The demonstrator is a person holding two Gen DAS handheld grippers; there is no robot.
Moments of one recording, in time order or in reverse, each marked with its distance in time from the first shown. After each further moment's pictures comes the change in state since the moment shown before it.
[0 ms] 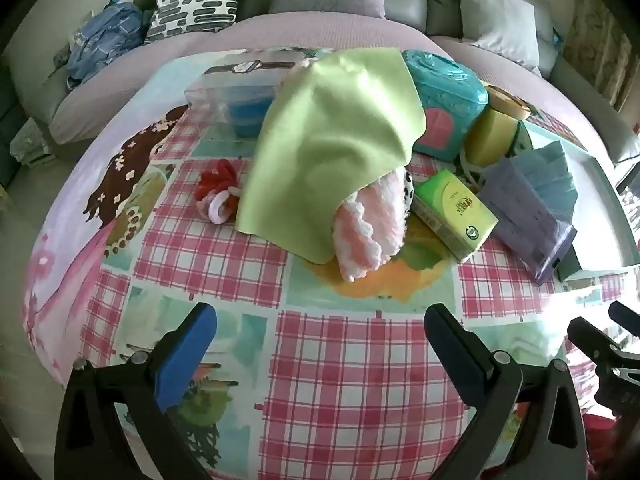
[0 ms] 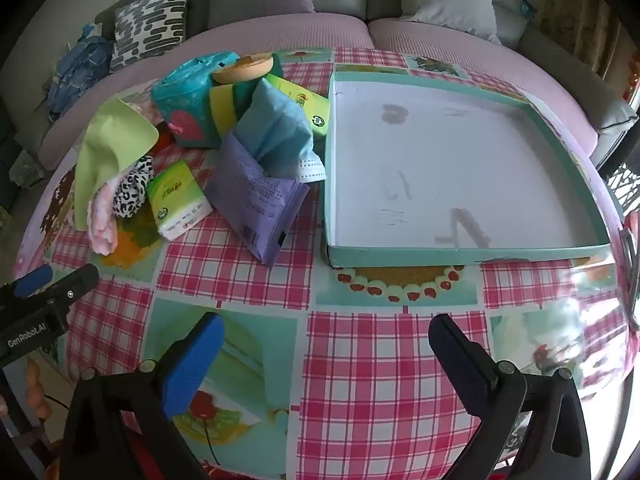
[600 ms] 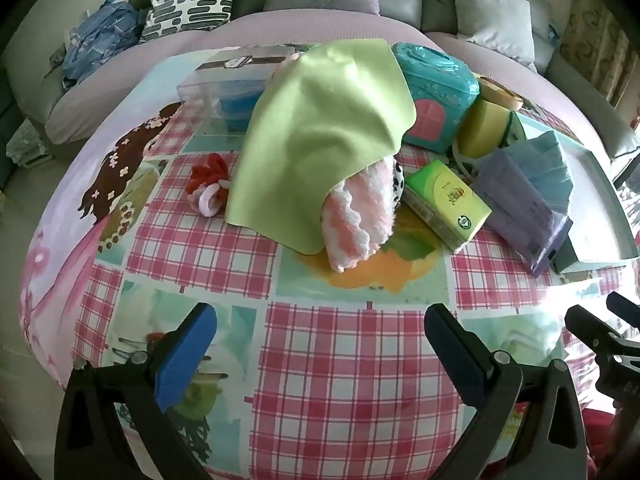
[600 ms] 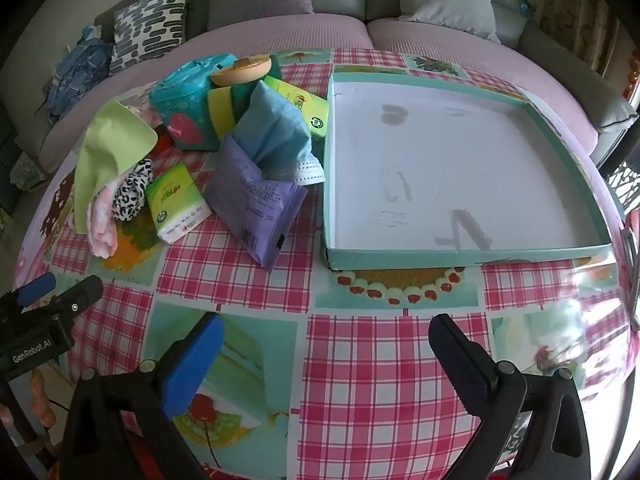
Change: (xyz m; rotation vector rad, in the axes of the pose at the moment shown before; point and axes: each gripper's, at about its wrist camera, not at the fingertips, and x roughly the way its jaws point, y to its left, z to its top) left arm -0.003 0.005 0.005 0.014 0.023 -0.024; right arm 0.002 0.001 -0.002 0.004 0.000 0.009
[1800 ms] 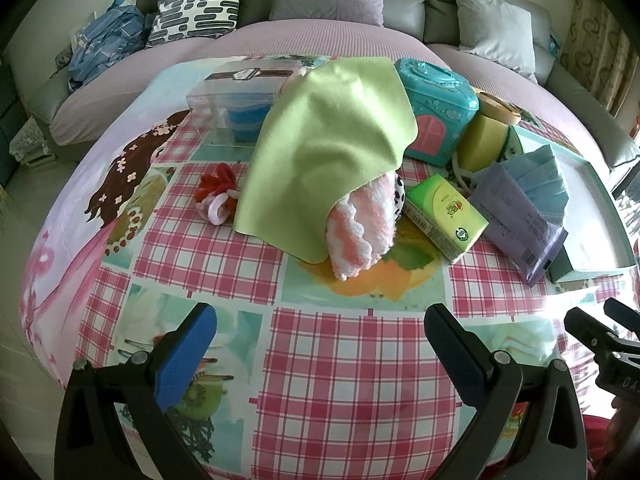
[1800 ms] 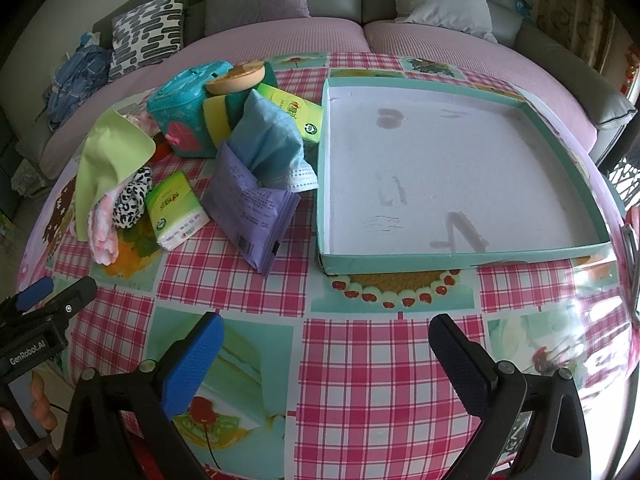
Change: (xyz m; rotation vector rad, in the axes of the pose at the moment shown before) left arm -0.008 0.001 -0.003 -0.001 -0.042 0.006; right arm -0.002 -0.003 0.004 0.017 -0.012 0.003
